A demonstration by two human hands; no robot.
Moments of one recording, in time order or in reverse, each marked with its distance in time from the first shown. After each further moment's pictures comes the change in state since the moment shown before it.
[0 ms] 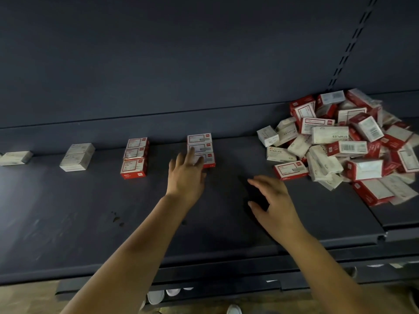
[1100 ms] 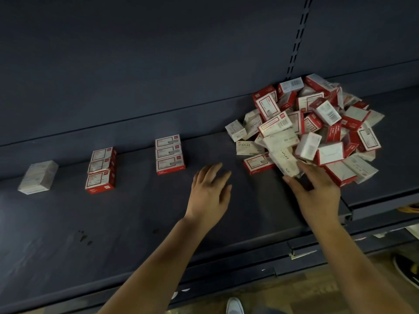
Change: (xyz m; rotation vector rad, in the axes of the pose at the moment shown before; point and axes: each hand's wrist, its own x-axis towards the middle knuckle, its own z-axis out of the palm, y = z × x) left_hand -0.019 0.091 0.038 -0.401 0.200 0.319; right_hand -0.022 0.082 -0.074 -0.208 0.427 0.220
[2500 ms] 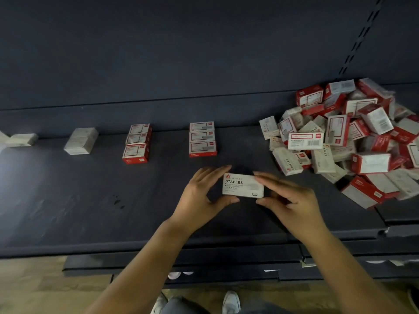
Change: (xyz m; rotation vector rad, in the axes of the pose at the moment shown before) left_hand -0.049 -0.016 -0.070 -0.344 0.058 -0.117; right_hand -0.021 -0.089 0.021 0.530 -0.428 -0.327
